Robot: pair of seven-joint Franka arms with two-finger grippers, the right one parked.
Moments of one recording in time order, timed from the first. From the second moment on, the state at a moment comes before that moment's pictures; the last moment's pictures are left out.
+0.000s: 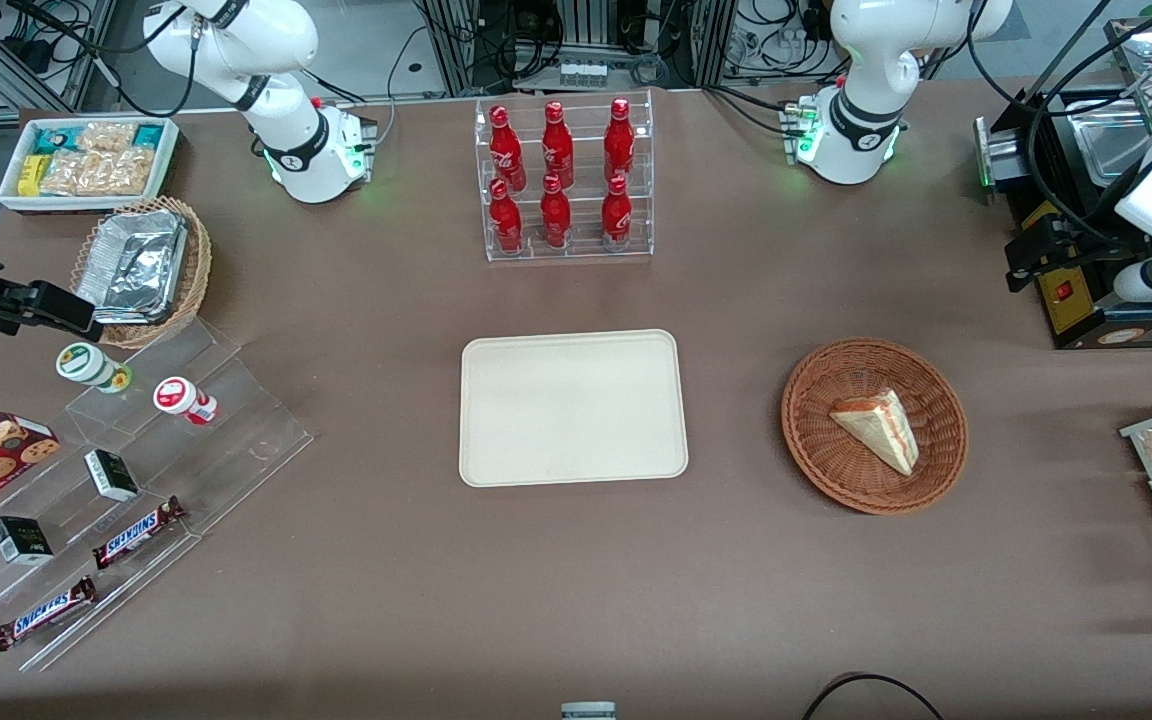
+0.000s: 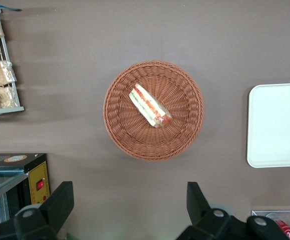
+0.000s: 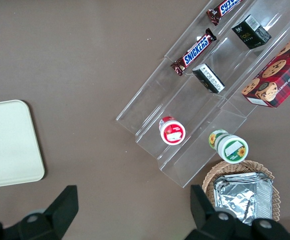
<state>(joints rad) 0.03 -0.02 -0.12 -1.55 0.03 1.53 -0.07</state>
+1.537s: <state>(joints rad) 0.05 0.00 -0.11 -1.91 0.02 1.94 -0.32</state>
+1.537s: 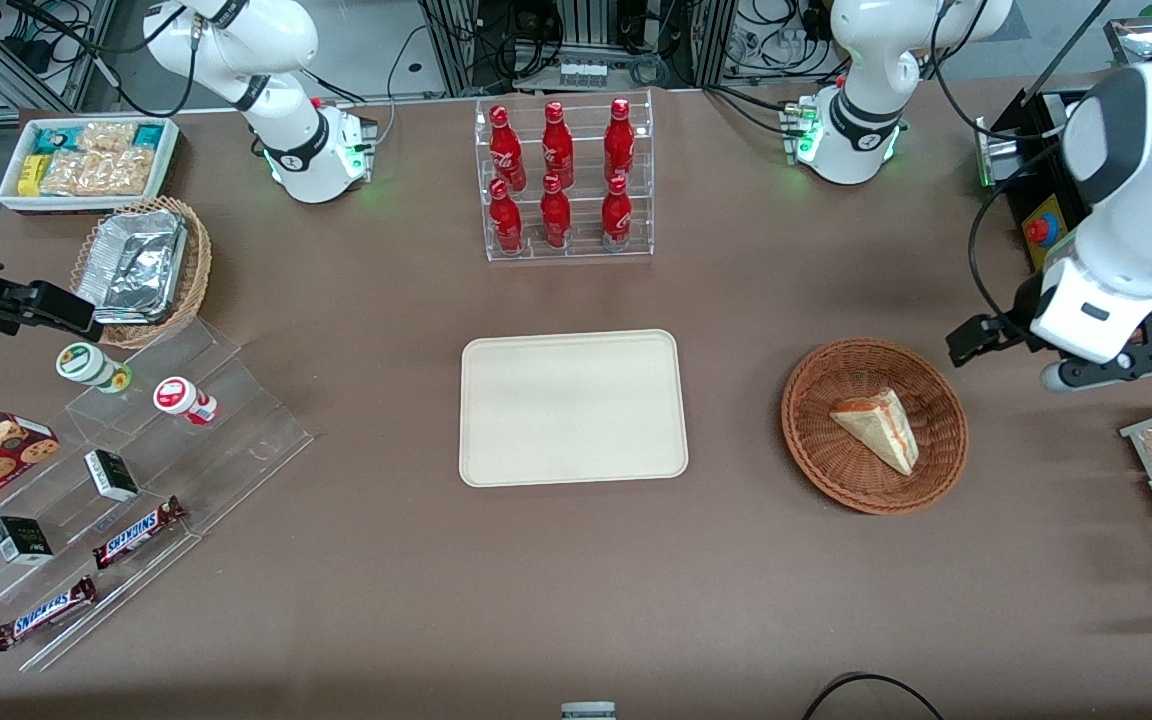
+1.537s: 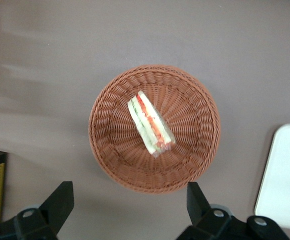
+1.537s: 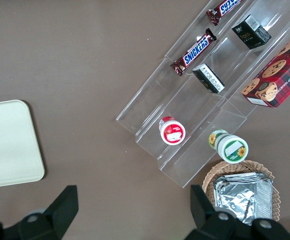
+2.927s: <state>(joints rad) 0.04 0.14 -0.13 -2.22 -0.02 2.41 -0.71</state>
